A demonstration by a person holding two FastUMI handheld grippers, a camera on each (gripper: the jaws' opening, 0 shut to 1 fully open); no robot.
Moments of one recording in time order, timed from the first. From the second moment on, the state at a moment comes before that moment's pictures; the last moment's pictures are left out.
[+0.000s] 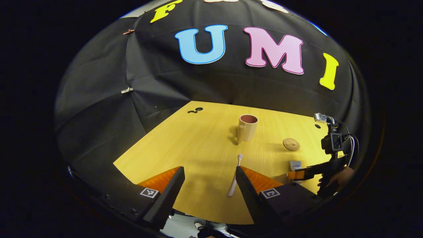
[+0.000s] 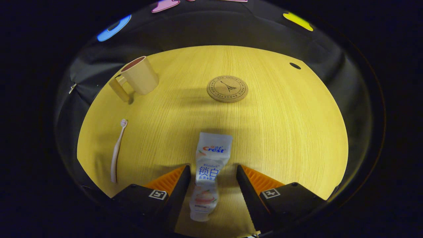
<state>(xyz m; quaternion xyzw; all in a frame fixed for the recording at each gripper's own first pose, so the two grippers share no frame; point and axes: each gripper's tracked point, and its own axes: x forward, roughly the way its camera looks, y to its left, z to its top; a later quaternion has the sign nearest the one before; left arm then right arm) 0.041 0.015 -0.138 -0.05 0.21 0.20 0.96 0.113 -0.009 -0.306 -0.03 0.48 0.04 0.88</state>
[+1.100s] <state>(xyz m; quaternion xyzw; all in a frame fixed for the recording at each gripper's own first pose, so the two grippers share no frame) 0.014 0.076 -0.148 -0.06 0.20 0.08 0.98 0.103 -0.020 -0.290 0.00 0.50 -0.07 0.86</state>
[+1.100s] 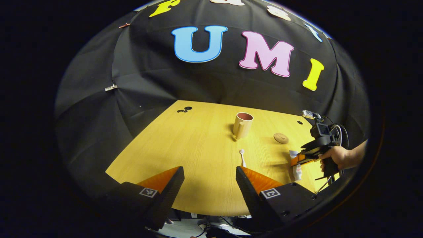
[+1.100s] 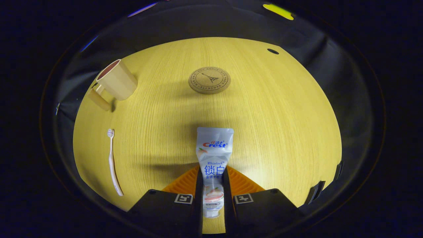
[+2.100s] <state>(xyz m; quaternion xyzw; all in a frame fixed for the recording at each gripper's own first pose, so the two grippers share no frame) 0.136 0.001 -0.250 -0.08 0.38 0.05 0.92 0.135 -0.063 -0.201 0.02 0.39 0.05 0.92</state>
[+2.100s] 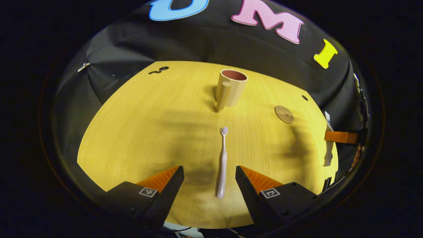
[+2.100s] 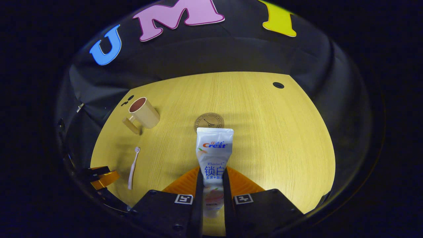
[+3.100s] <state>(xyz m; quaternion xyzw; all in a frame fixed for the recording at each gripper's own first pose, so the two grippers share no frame) 0.167 -0.011 -0.300 -0.02 0.50 0.03 0.86 0.148 -0.071 -0.192 0.03 0.36 0.07 0.93</state>
